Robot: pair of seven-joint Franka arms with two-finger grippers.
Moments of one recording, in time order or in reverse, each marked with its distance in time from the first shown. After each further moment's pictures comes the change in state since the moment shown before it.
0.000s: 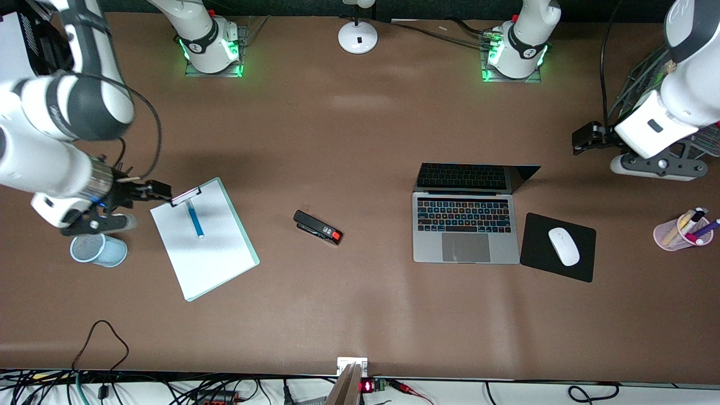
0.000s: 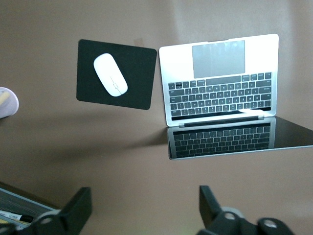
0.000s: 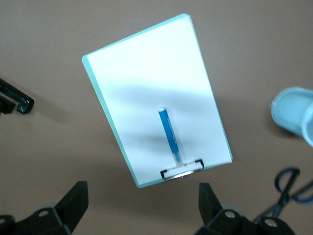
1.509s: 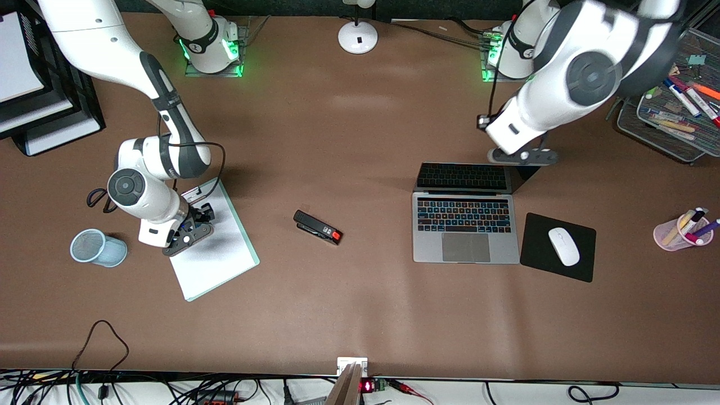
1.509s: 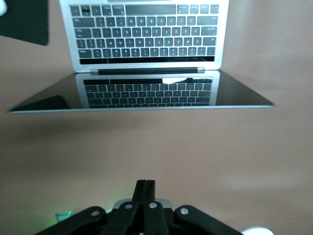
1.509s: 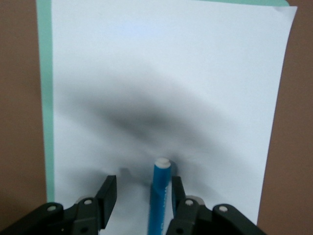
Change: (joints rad) left arm -0.017 0.002 -0.275 -0.279 -0.150 0.117 -0.346; right arm 0.038 0.216 -0.005 -0.240 -0.120 0.551 -0.262
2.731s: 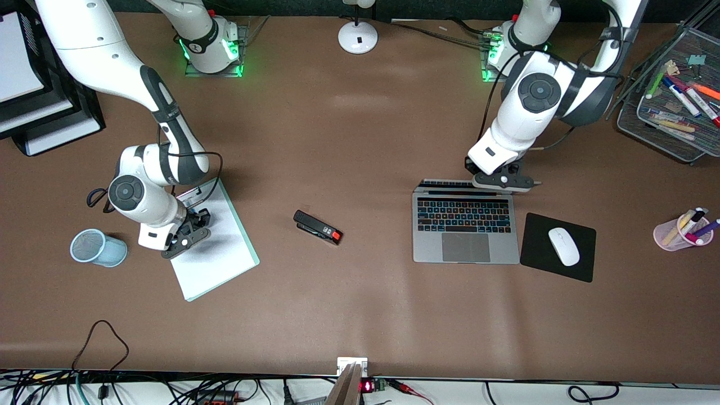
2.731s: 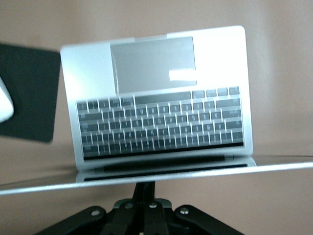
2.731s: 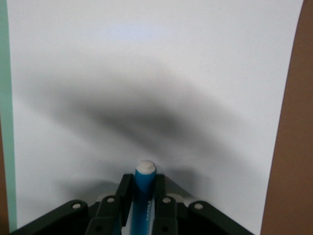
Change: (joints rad) left arm 0.100 0.080 -0.099 -0.221 0.269 0.624 -0.042; right arm -0.020 0.052 -0.002 0.001 0.000 0.052 -0.021
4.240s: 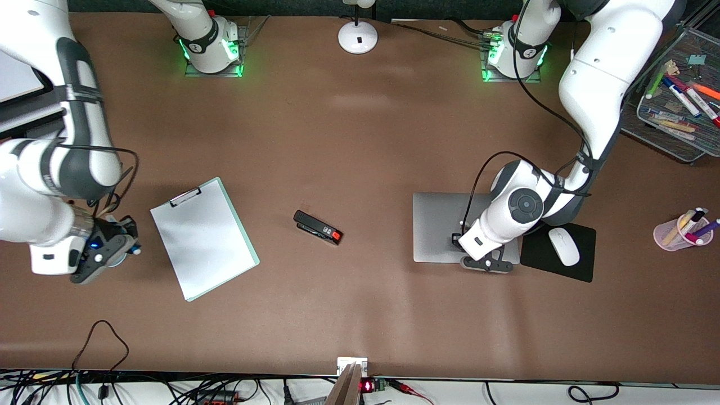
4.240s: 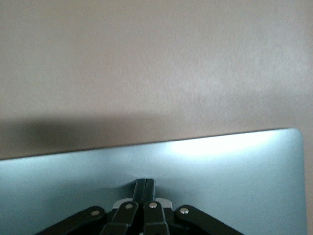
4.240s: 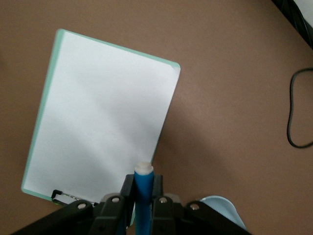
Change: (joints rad) left arm 0.014 0.641 0.026 0.501 0.166 0.123 0.000; right arm -0.153 -0.043 -0.005 0.455 0.184 -0.496 -0.521
